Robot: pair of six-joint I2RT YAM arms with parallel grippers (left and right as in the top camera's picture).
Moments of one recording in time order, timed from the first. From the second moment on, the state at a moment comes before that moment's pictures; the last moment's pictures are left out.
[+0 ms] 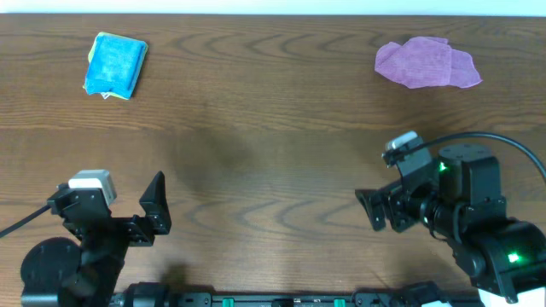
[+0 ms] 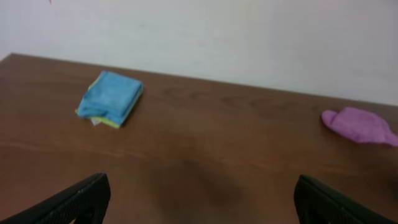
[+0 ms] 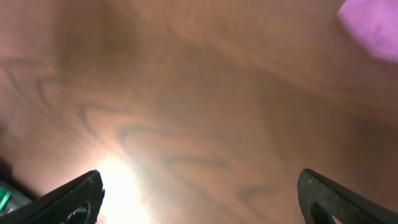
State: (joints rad) left arm -0.02 0.44 0.98 -0.87 0.10 -0.17; right arm 0.25 0.88 1.11 -1.15 -0.21 -0.12
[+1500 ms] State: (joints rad) left arm -0.02 0.01 0.13 -0.45 -0.15 -0.25; right arm 0.25 0.88 1.11 -1.22 -0.21 -0.12
